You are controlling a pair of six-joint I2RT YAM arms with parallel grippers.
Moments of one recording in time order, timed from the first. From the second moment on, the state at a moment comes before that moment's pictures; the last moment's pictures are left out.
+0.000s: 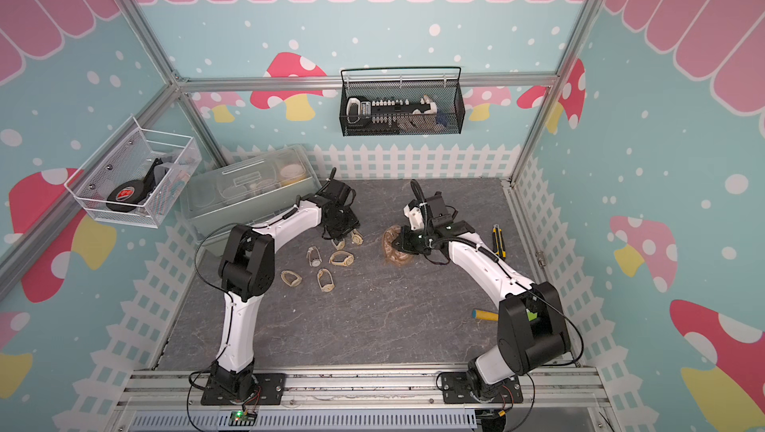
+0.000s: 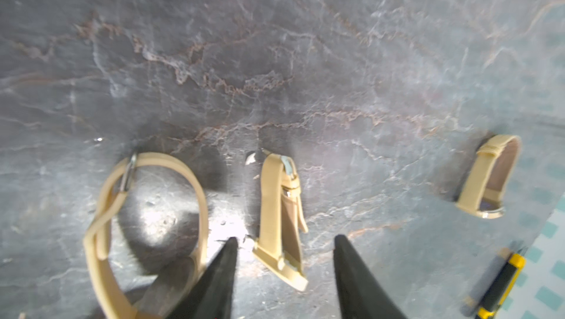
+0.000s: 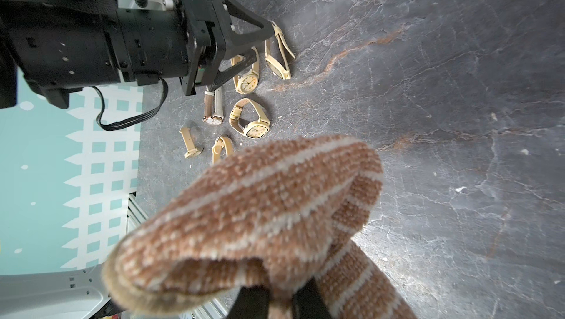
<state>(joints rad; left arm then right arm) -0.42 2.22 1.80 -0.72 0.11 -0.95 0.38 1.51 1.15 -0.54 -0.47 0.47</state>
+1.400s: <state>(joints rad) -0.60 2.60 2.59 -0.87 0.09 -0.87 0.38 1.02 0.88 -0.73 -0.27 0.53</state>
